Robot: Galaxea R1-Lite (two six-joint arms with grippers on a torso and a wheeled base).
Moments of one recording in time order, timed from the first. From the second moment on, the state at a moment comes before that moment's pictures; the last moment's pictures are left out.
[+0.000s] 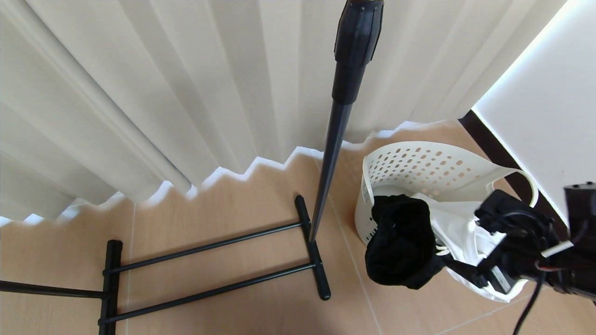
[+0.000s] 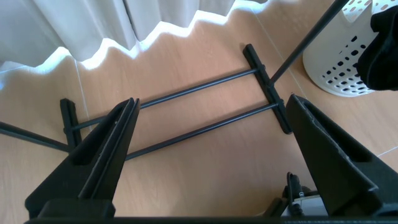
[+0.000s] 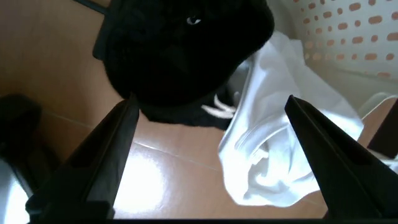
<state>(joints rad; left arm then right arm) 0.00 0.00 -0.03 0.07 -0.12 0.03 0.23 1.44 -0.54 -0.28 0.00 -0.46</state>
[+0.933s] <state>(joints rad) 0.00 0.00 -0.03 0.07 -0.12 0.03 0.13 2.00 -0.91 -0.51 -0.08 -0.51</state>
